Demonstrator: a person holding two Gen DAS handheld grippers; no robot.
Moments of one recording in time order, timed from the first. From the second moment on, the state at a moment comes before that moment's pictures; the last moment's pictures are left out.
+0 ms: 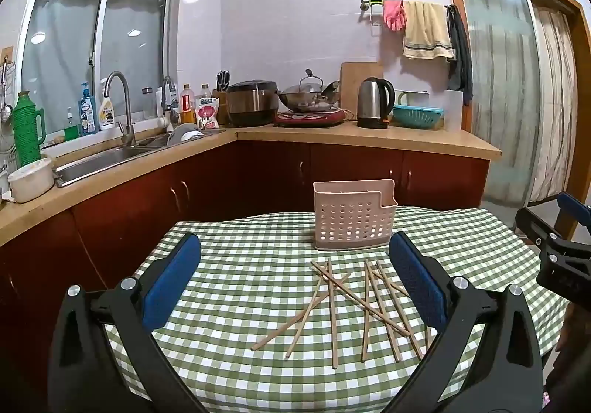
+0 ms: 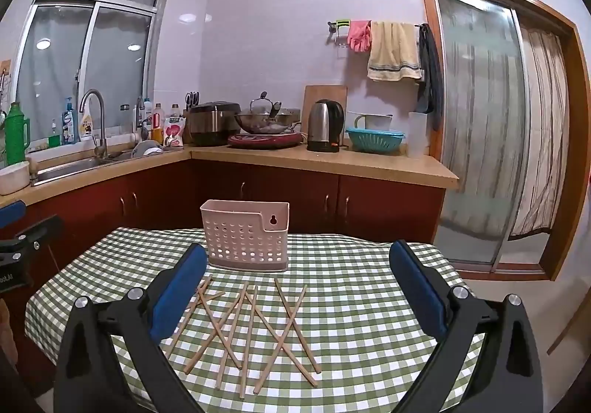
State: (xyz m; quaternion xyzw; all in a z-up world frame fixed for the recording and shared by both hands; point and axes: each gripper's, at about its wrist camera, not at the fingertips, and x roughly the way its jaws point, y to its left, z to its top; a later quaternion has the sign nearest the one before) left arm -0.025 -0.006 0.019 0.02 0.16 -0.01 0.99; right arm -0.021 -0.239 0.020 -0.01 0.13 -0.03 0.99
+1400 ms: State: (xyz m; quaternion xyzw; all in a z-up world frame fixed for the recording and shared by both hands) left arm -0.020 -0.007 0.012 0.02 0.17 -0.01 0.99; right arm -0.018 -0.235 0.017 -0.01 0.14 -0.02 0.99
